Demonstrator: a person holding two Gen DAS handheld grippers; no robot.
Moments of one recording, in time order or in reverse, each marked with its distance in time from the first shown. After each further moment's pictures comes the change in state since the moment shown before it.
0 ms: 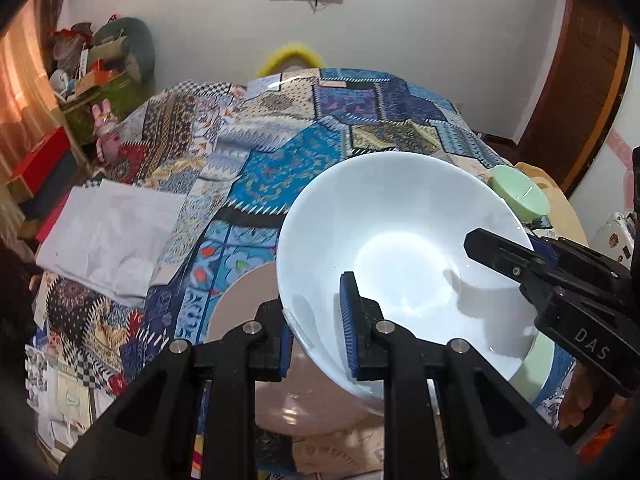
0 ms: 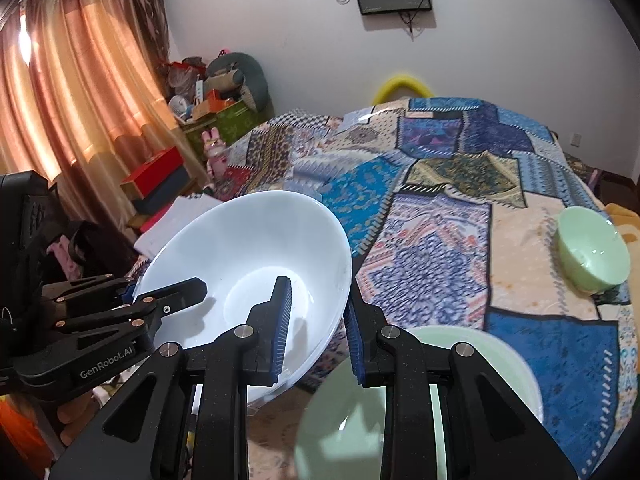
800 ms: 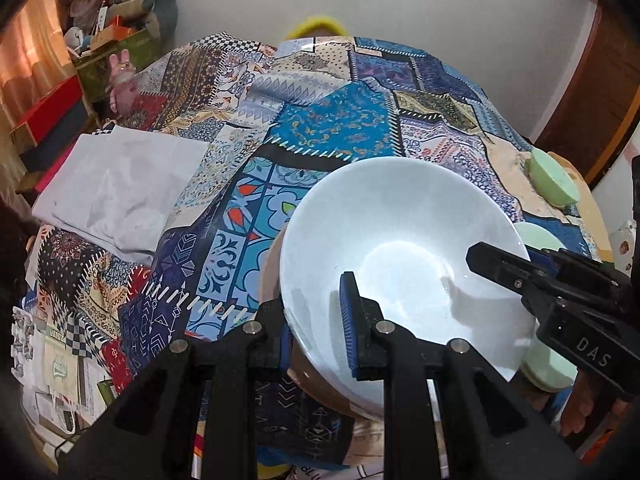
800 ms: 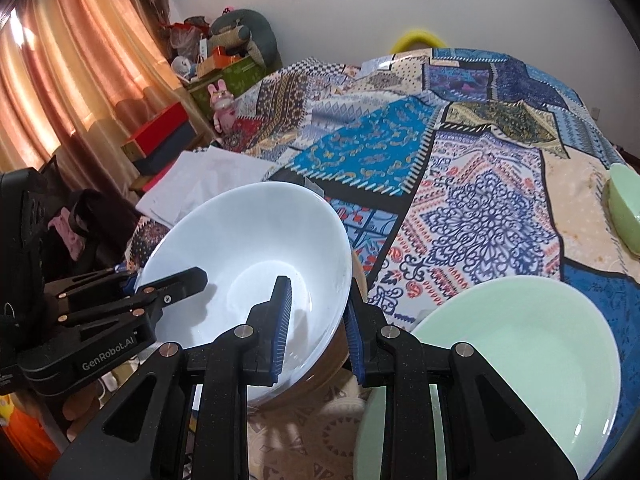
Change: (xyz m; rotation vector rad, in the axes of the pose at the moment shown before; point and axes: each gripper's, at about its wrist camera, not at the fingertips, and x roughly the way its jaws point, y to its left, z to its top) left arm 0.038 0.055 -0.042 -0.076 0.075 0.017; right arm 0.055 0.032 -0.033 0.009 0.147 0.031
